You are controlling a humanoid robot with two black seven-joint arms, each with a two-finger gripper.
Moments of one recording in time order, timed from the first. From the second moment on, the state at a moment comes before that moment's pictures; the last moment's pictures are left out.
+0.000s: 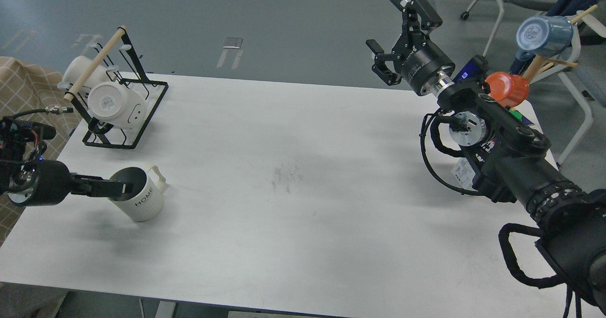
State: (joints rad) left arm -0.62 1.13 -0.40 -1.24 1.61 -0.49 -0.38; right arm 0.99 0.00 0.84 0.41 -0.47 0.46 0.32
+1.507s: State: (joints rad) left arm -0.94 1.02 -0.36 -1.45 1.63 -0.49 -0.29; right arm 0.99 0.00 0.83 0.41 -0.47 0.46 0.32
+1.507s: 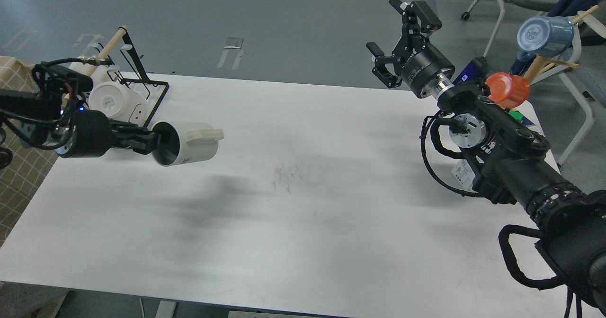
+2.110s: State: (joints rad) left arm -1.06 0.74 -0.22 -1.31 1.71 -0.49 -0.21; right arm 1.02 0.00 0.84 0.41 -0.47 0.47 0.32
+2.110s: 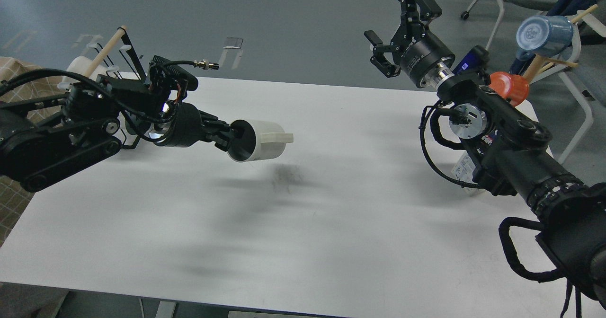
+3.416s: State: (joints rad) left arm -1.32 0.59 0.18 -1.33 1.73 -0.49 -0.19; right arm 1.21 0.00 0.84 0.44 -0.47 0.47 0.32
